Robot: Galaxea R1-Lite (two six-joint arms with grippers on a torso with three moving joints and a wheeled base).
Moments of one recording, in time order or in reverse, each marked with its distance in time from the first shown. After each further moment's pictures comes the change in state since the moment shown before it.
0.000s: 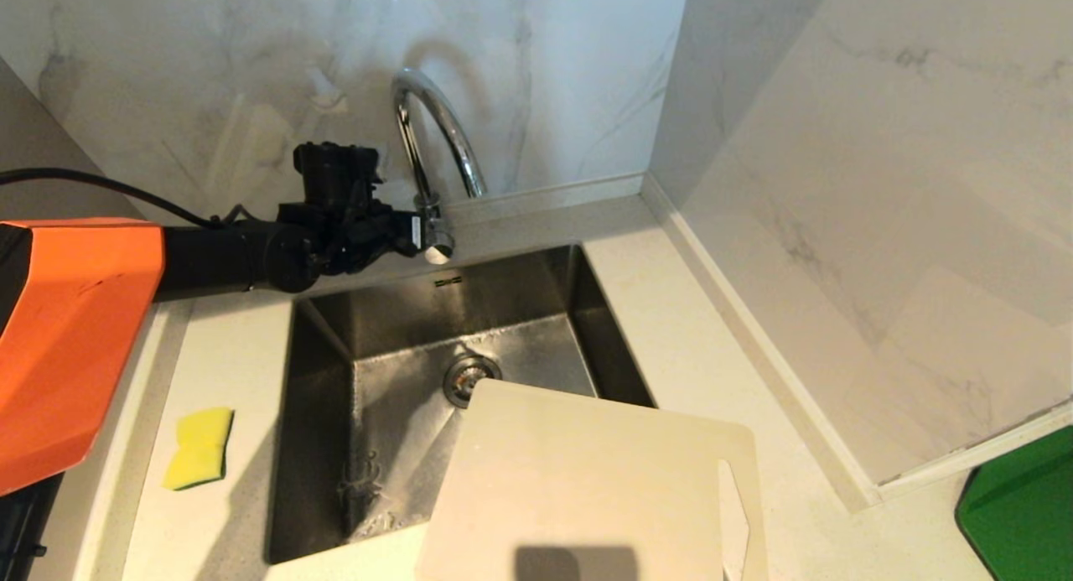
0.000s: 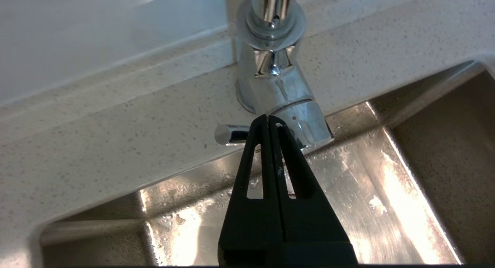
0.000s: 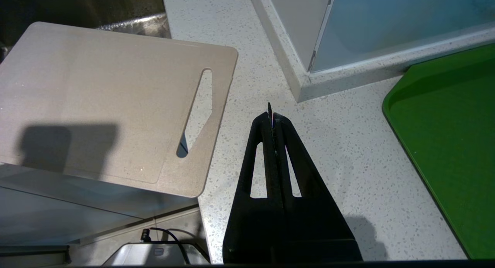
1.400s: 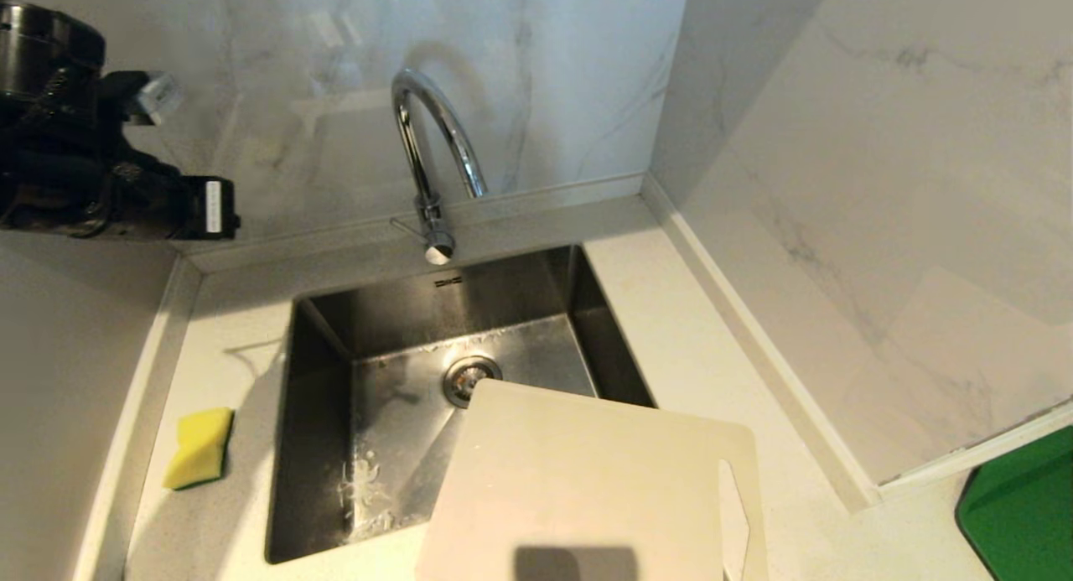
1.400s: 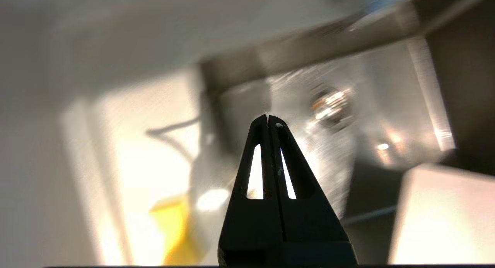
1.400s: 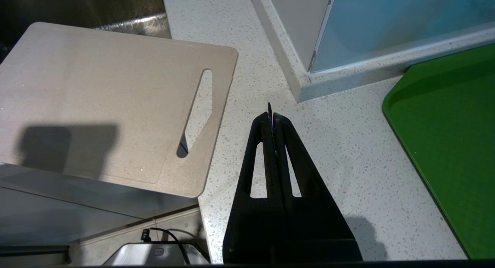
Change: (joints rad) left arm 0.141 -0.668 0.464 0.481 -0.034 -0.065; right arm 0.000 0.000 0.000 0.000 0.000 0.000
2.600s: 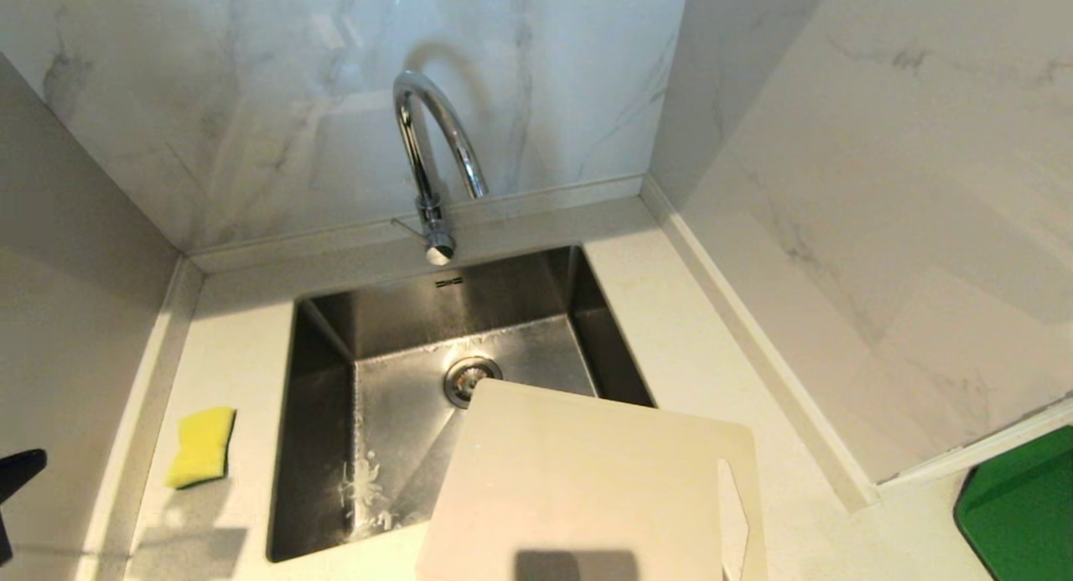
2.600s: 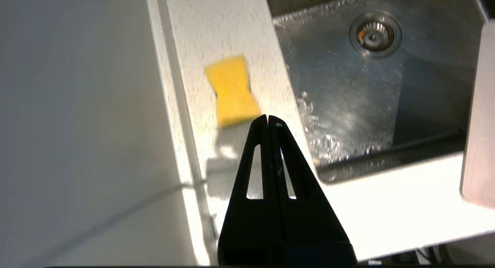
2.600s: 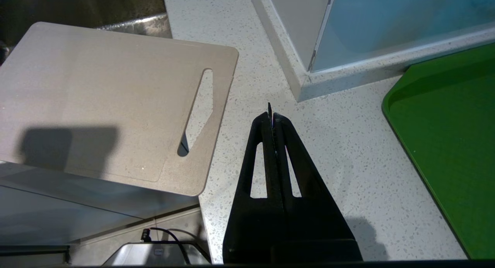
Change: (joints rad) left arm 0.116 -0.796 1.216 -0.556 -0.051 0.096; right arm 0.000 0.000 0.000 0.001 0.000 0.000
